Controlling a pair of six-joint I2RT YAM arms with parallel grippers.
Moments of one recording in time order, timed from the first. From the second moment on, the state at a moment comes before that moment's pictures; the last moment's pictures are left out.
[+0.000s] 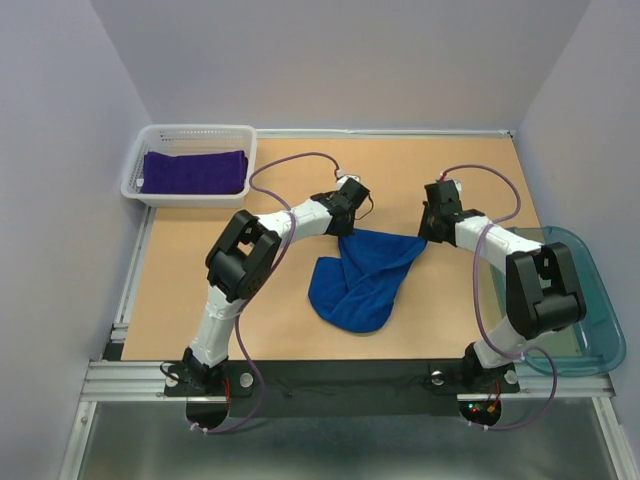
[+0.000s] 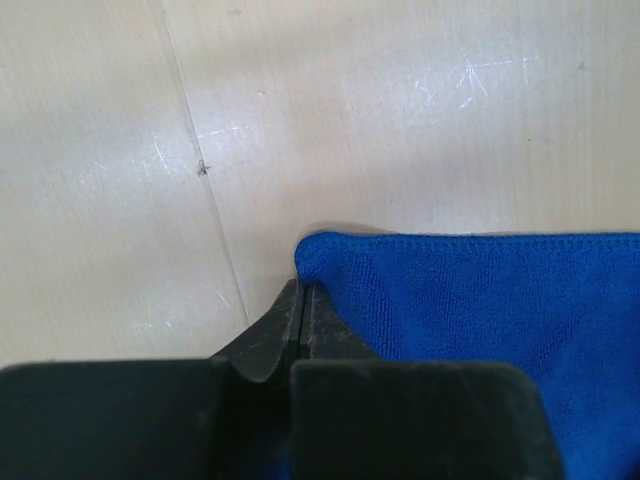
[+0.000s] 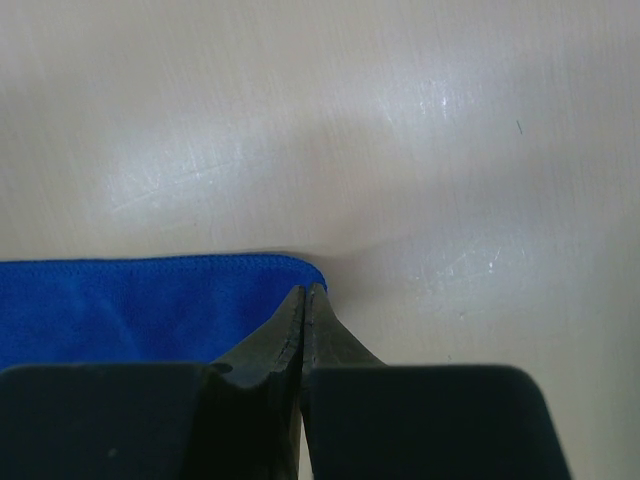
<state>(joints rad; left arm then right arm) -0.75 2.14 1.57 -0.43 -0.28 -0.49 0.24 1.59 0.94 -0.27 0.26 0.41</state>
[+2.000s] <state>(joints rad) -0.68 1.01 1.68 -0.27 -0.09 0.03 0.25 1.03 1.71 -0.22 -0.31 0.04</state>
